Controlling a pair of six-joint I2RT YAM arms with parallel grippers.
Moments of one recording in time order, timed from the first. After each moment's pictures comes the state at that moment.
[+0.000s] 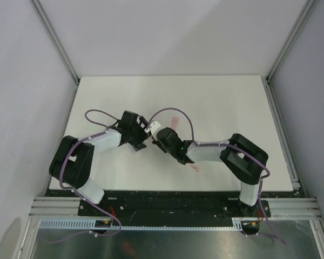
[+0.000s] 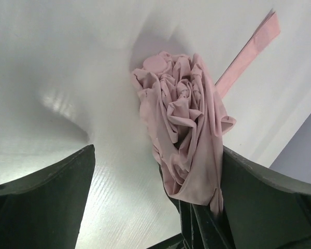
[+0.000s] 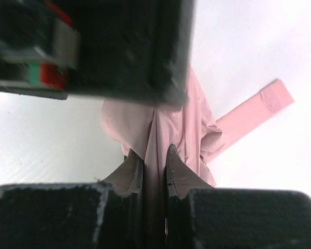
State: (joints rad) left arm -0.42 1.61 0.82 -0.15 0.16 -1.13; right arm 1.00 1.86 1.02 0.20 0.36 -0.11
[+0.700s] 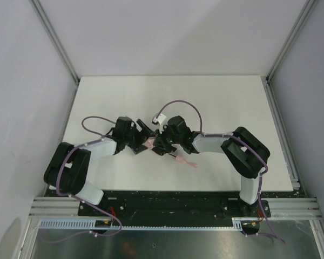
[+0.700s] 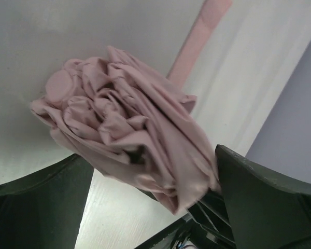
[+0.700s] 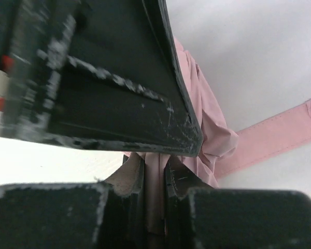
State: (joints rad) left arm -0.36 1.50 0.65 0.07 0.30 -1.11; right arm 0.82 1.88 1.02 0.30 -0.28 0.04
